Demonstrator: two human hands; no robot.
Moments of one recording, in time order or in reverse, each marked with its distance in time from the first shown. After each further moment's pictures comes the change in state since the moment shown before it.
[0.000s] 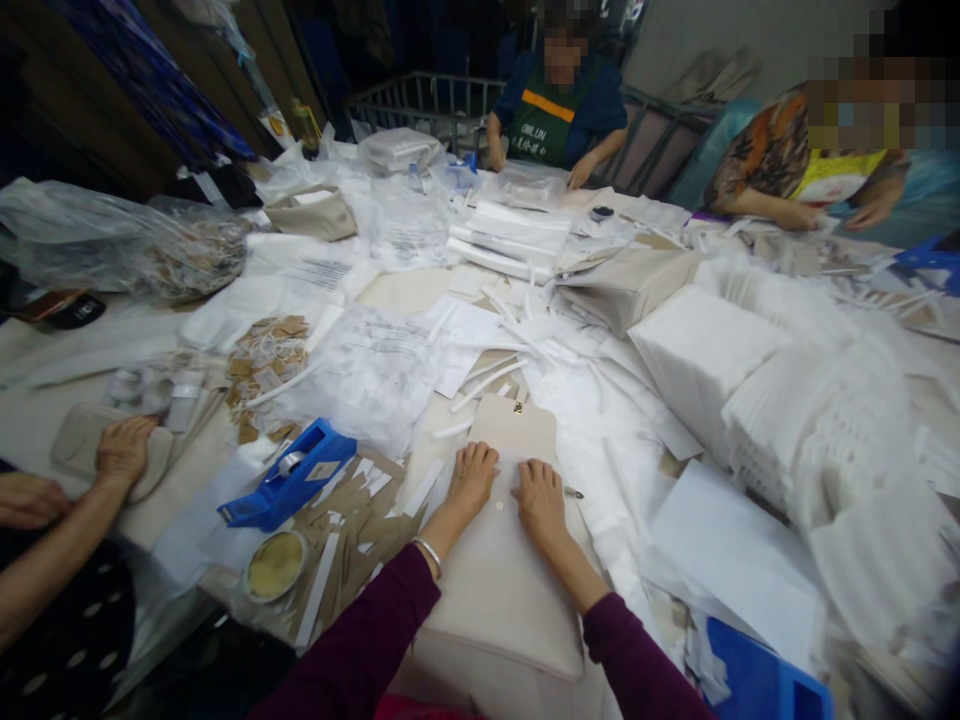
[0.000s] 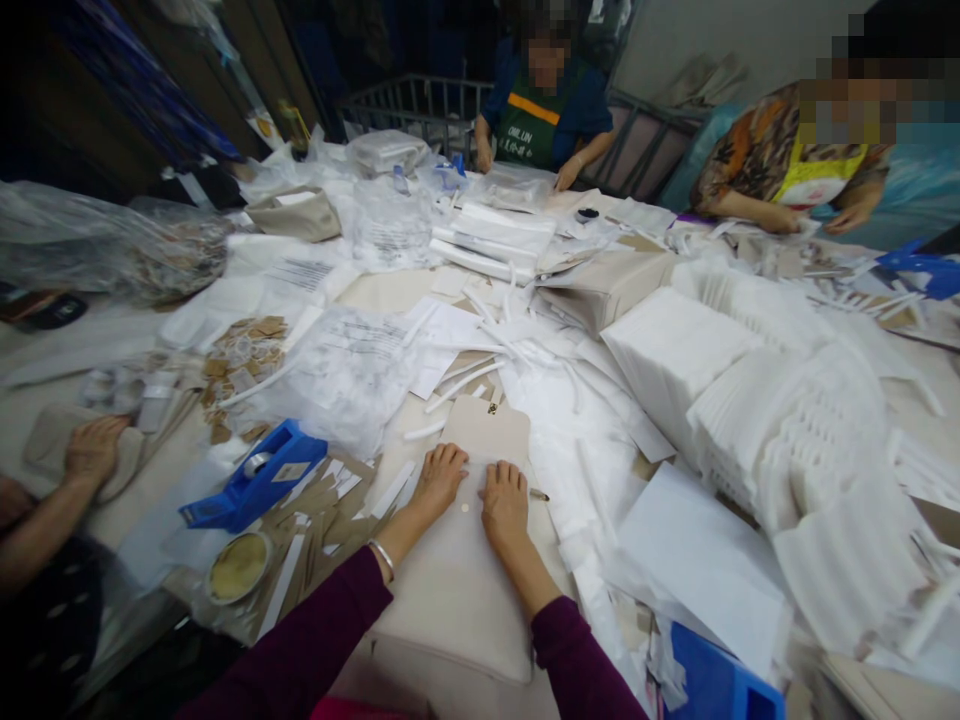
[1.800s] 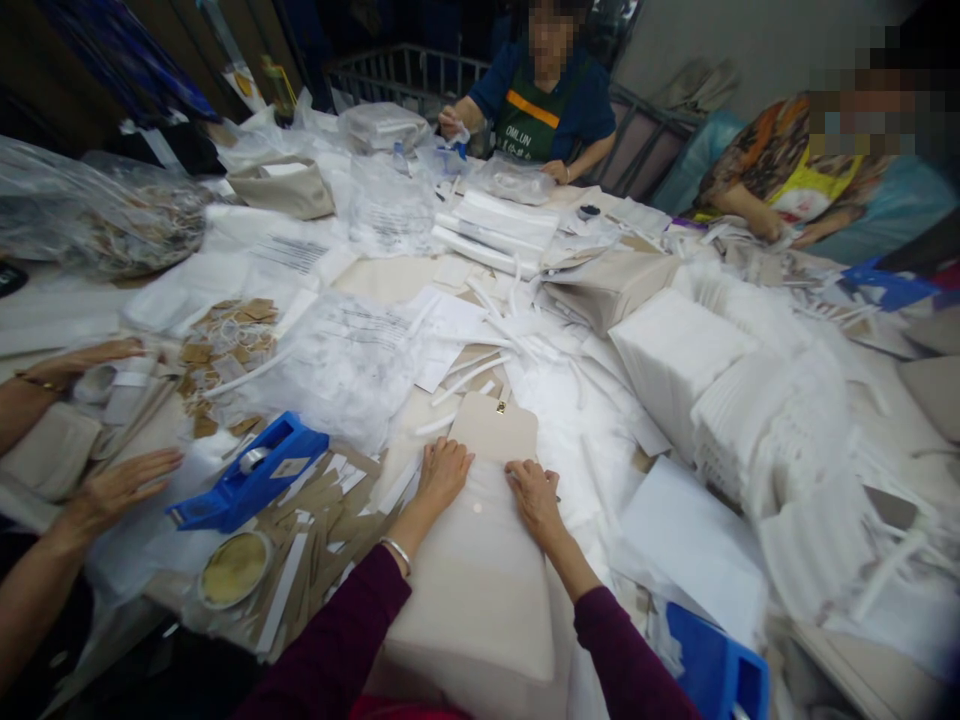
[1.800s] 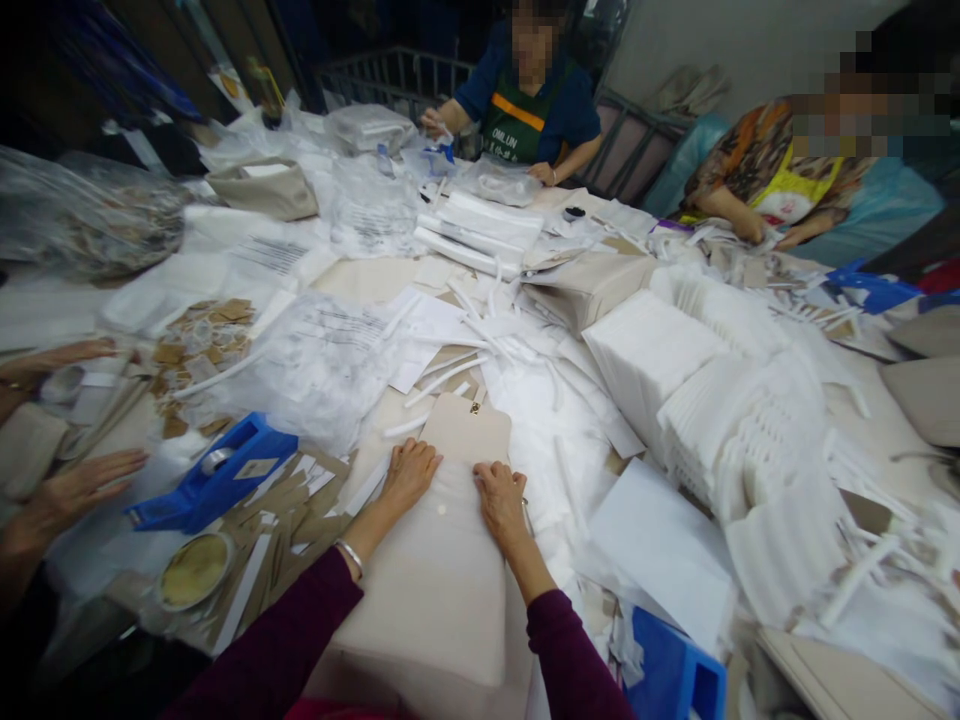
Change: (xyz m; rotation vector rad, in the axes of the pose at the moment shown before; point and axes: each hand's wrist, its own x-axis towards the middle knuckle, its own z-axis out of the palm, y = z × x) left_hand 0.003 -0.009 -0.006 0.037 0.014 -0.110; right_hand -0.002 0.034 -0.019 0.174 -0.090 0.006
